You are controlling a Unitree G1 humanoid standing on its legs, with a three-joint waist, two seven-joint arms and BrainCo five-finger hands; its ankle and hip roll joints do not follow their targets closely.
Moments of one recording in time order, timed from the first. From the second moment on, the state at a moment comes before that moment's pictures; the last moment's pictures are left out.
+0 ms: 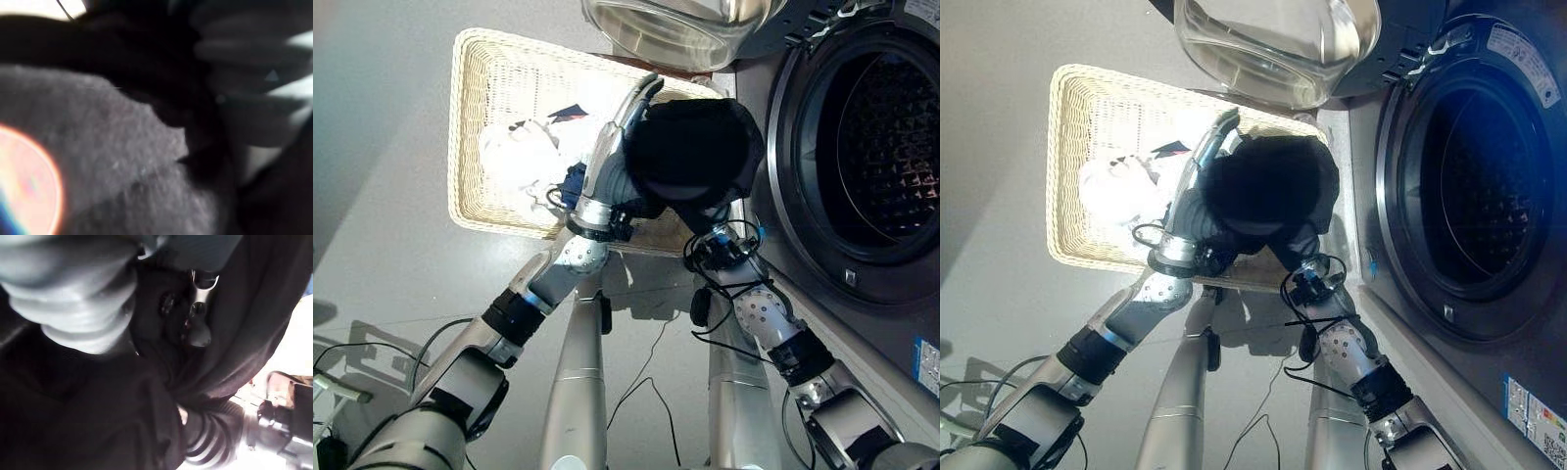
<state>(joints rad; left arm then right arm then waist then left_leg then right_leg) -0.73 0.44 -0.49 0.14 0.29 -0.40 0.59 -0.55 -0.29 0.36 0.09 1.17 -0.17 0.29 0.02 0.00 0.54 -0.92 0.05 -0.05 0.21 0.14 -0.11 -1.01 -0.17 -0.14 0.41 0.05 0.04</state>
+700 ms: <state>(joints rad) -0.70 0.50 -0.48 0.14 0.18 -0.33 0.32 -0.55 -0.30 0.20 0.08 1.28 -0.39 0.27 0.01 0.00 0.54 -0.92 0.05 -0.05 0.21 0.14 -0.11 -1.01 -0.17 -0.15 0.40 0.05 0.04</state>
